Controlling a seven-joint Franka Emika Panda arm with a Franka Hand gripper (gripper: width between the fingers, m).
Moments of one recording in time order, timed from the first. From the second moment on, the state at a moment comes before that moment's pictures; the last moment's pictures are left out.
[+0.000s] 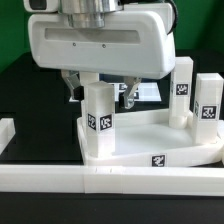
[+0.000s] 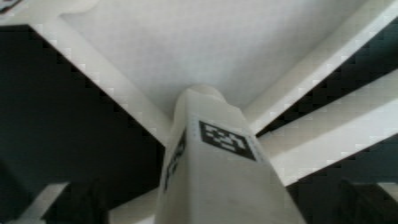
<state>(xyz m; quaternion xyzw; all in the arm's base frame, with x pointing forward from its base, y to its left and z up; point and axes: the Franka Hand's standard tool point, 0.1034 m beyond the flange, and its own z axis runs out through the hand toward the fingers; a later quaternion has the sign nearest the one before) 0.632 -0.056 0.103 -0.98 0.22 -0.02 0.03</state>
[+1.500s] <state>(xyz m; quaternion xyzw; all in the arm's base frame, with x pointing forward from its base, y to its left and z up) 0.637 -0.055 0.107 -0.98 -0.21 -0.02 -0.01</state>
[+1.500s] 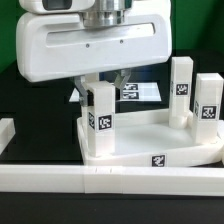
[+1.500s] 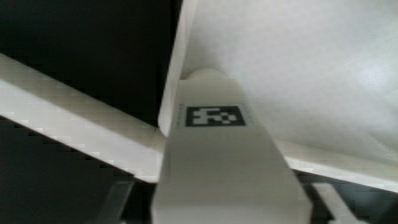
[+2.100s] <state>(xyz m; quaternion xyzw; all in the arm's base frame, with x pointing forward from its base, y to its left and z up) 0.637 -0.058 0.106 -1.00 0.04 -0.02 0.01</state>
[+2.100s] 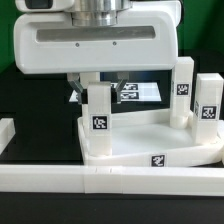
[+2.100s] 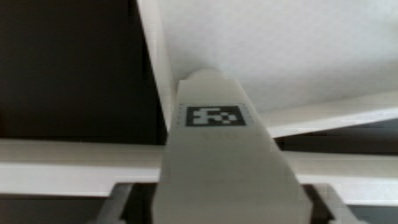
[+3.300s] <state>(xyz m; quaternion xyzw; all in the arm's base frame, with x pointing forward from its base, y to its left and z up) 0.639 -0.054 0.107 -0.95 0.31 -0.02 0.02</state>
